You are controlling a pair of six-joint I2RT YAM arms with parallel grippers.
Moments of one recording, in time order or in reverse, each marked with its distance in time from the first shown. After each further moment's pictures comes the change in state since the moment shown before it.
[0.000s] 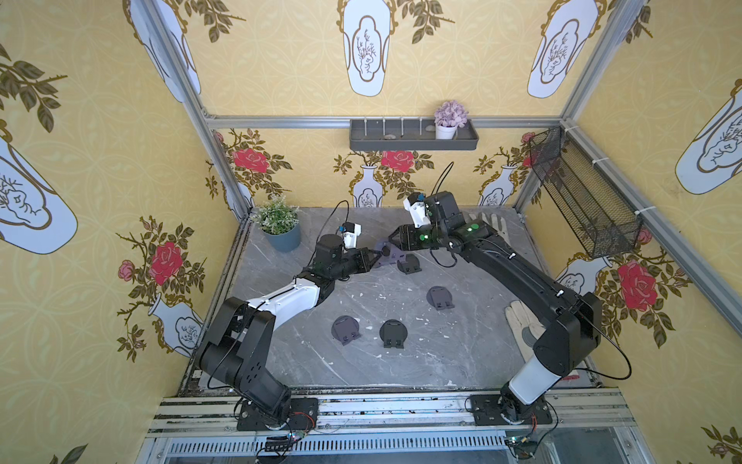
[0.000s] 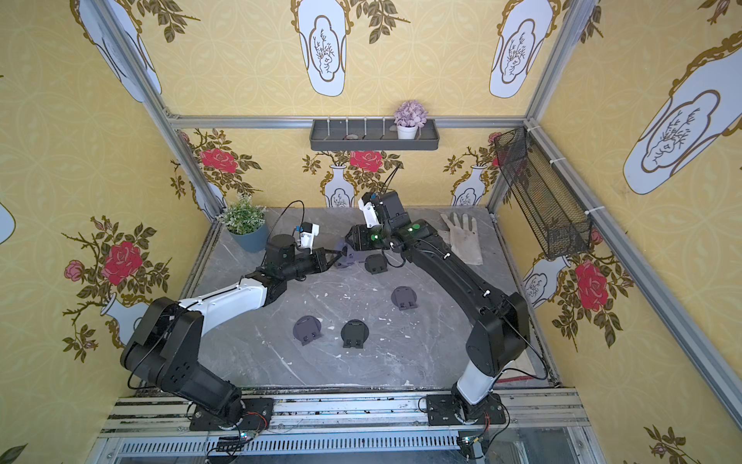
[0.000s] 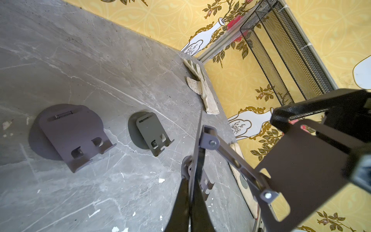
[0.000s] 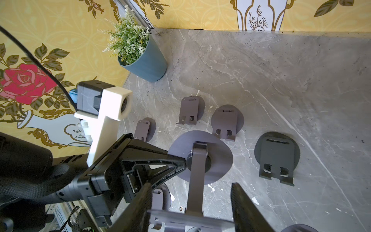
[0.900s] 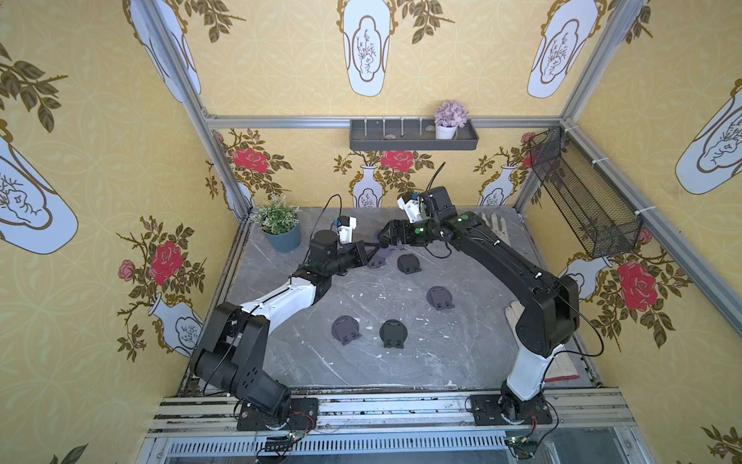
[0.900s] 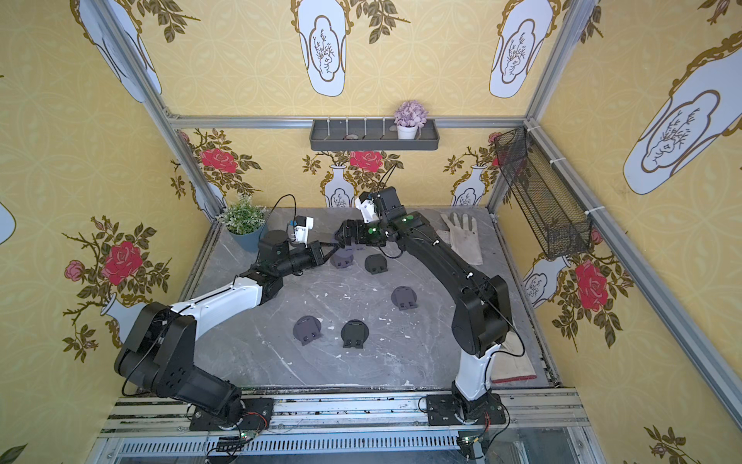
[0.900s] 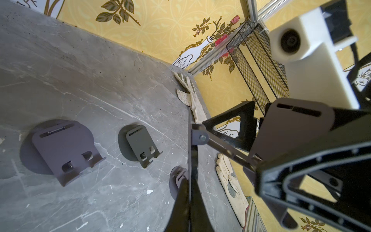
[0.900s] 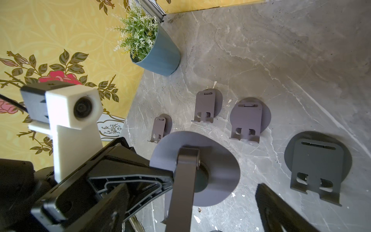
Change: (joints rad) left arm 0.014 -0.043 0.016 0.029 0.037 -0.050; right arm -0.053 0.161 0.117 0.002 -0.199 0.066
